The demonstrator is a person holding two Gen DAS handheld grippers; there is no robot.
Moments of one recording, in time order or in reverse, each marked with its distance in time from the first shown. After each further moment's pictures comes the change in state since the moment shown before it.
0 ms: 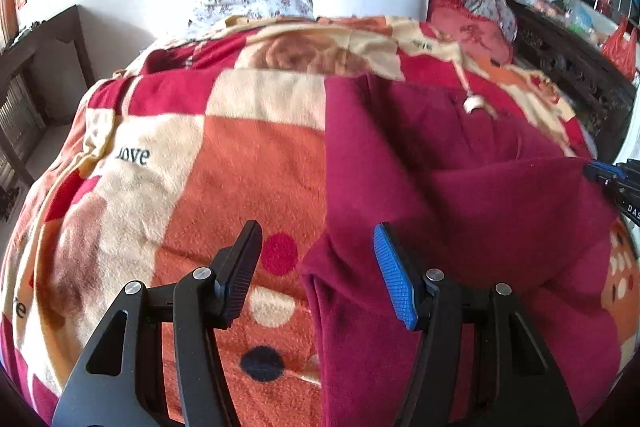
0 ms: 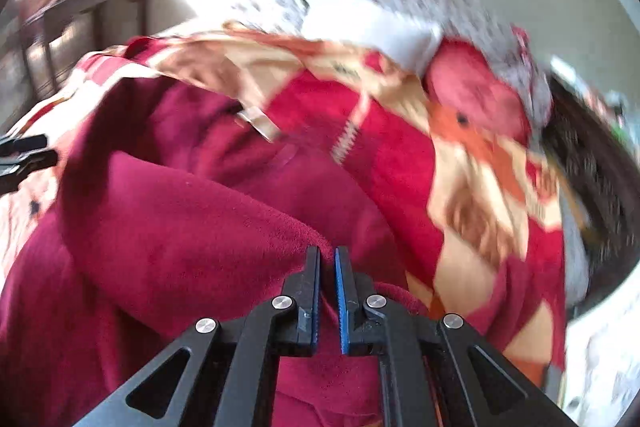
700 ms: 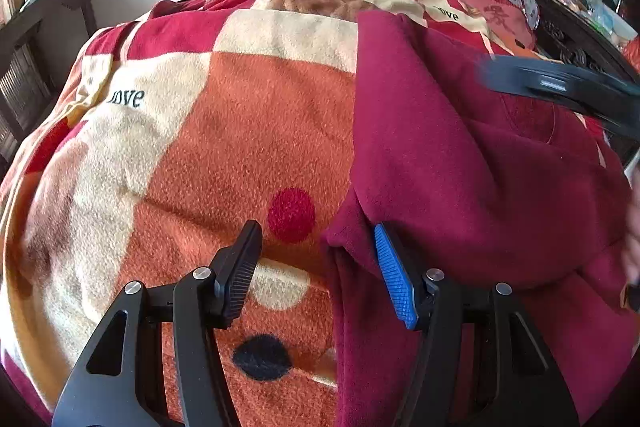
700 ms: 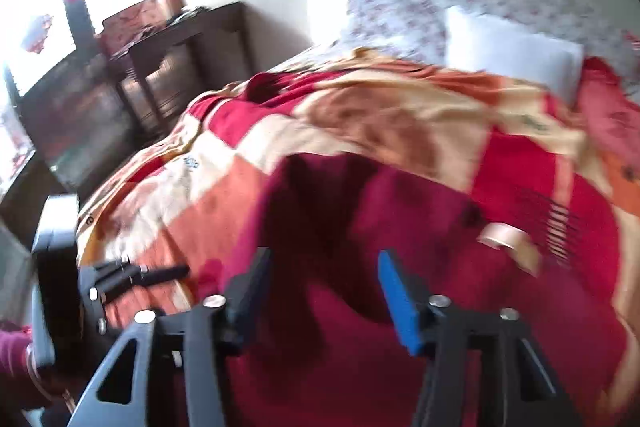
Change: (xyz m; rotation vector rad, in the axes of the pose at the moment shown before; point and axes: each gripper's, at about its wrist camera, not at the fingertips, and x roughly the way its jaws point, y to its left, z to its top) left arm 0.031 0.013 -0.023 -0.068 0.083 0.012; right arm 0.037 0.137 0.104 -0.029 -0.101 0.501
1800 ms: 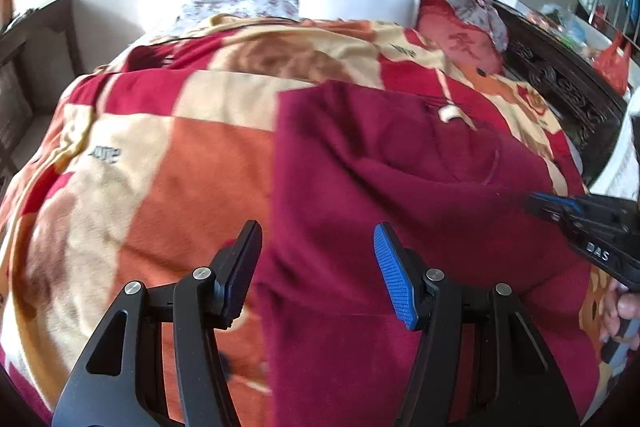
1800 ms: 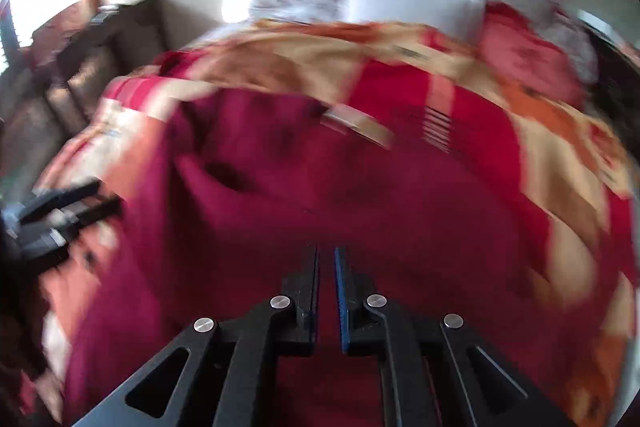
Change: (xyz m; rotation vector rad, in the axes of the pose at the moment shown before) left arm -0.033 -0.041 0.026 0.037 -0.080 -0.098; right arm -0.077 -0.063 -0.089 0.177 0.084 -0.326
